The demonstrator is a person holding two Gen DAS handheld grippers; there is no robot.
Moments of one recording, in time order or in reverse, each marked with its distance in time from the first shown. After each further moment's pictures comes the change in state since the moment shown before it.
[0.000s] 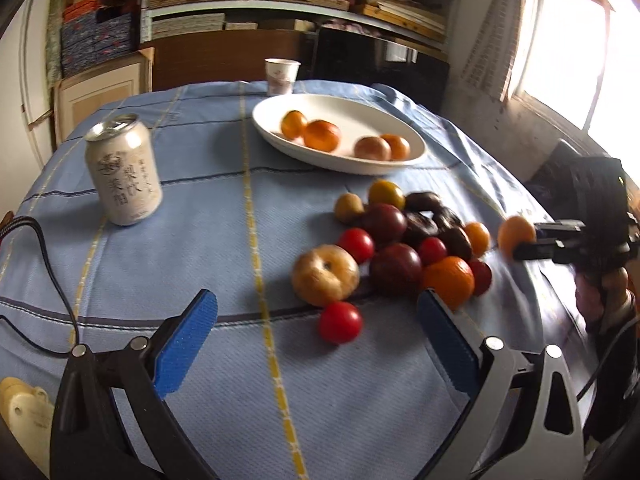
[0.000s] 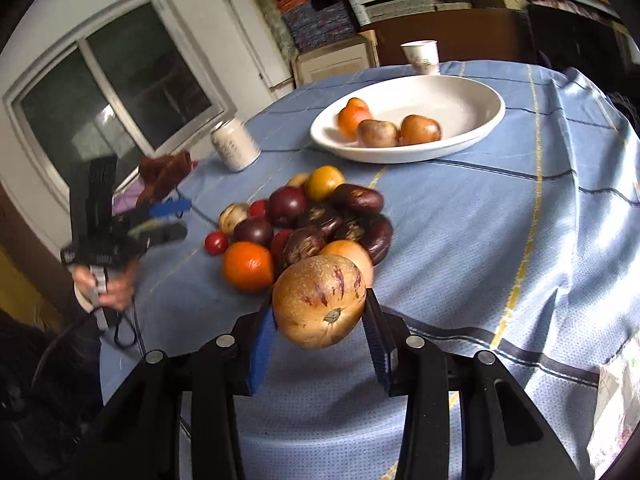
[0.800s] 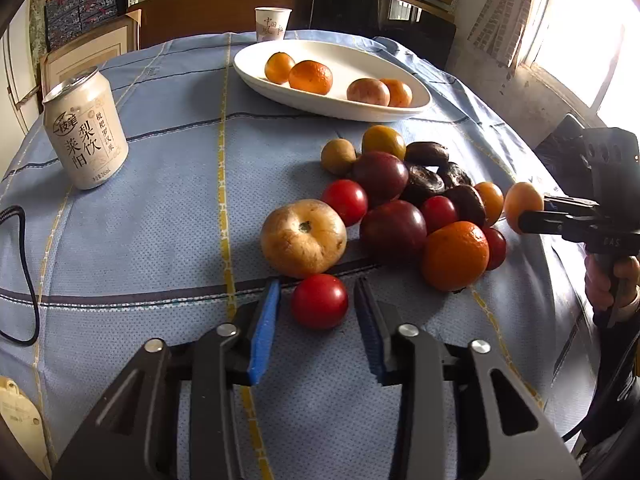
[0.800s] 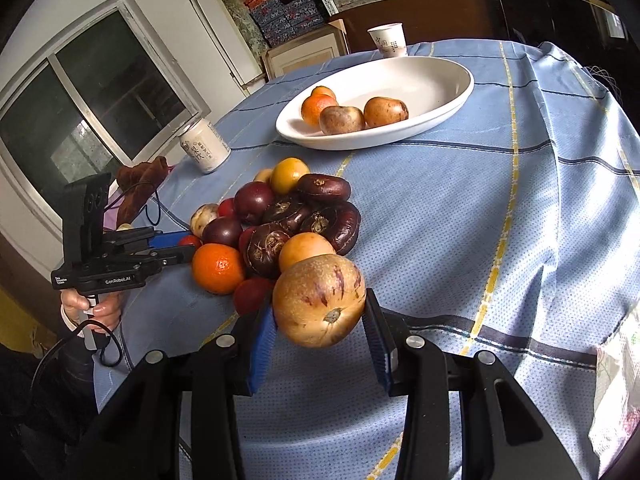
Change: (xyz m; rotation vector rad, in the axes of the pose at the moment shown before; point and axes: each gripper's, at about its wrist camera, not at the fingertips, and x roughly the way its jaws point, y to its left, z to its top) left arm 0.039 -0.007 -0.002 -0.015 0.167 0.002; right arm 0.006 -0.008 -0.001 0.050 0.033 -0.049
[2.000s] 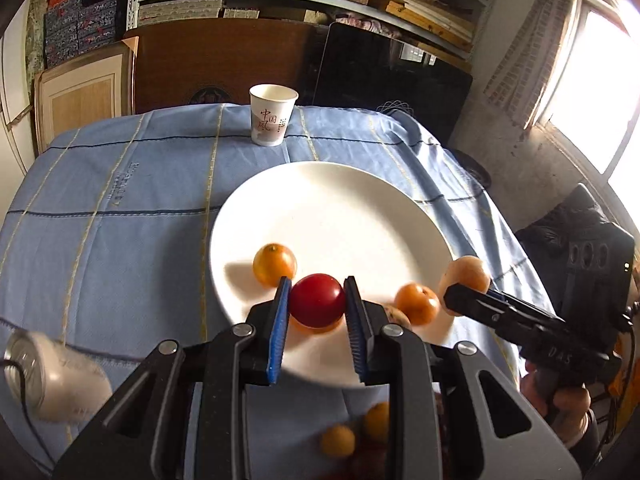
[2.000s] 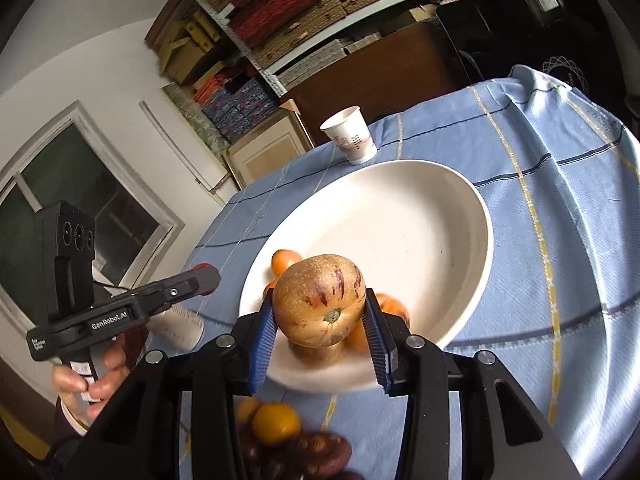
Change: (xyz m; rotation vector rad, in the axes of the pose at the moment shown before) left arm 0.041 0.013 0.207 -0.074 -0.100 -0.011; right arm 0.056 -0.039 0.142 0.262 -0.282 -0.025
